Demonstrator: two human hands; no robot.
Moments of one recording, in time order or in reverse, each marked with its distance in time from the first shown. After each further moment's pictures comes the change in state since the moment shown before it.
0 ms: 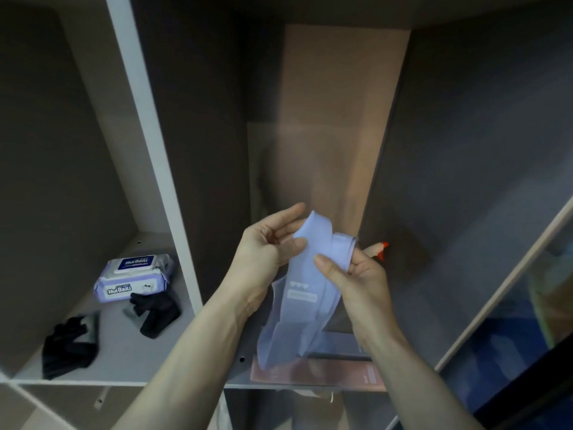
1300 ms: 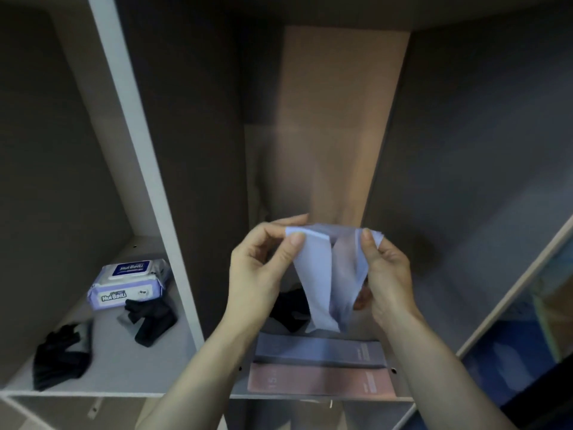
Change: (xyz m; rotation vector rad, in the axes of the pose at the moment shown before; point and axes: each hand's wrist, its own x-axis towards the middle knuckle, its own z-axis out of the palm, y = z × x) left_hand -0.006 -0.015 0.005 0.076 0.111 0.393; right_hand 0.049 0.008 -0.028 -0.061 0.300 0.045
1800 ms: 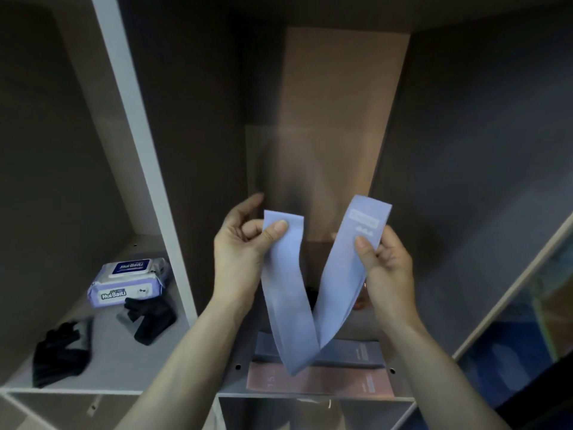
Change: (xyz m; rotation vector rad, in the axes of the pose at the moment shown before) left_hand 0.018 0.005 -0.010 -0.024 0.207 -0.168; right_hand -0.018 -0.015 -0.006 -0.014 -0.210 -0.249
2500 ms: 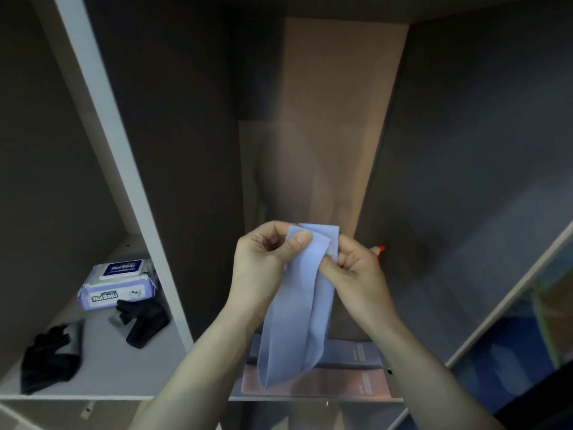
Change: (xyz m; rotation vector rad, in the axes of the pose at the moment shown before) left_hand -0.006 -0.008 0.024 0.108 -0.154 -0.085; right_hand -0.003 -0.007 0.020 -0.005 -0.282 0.064
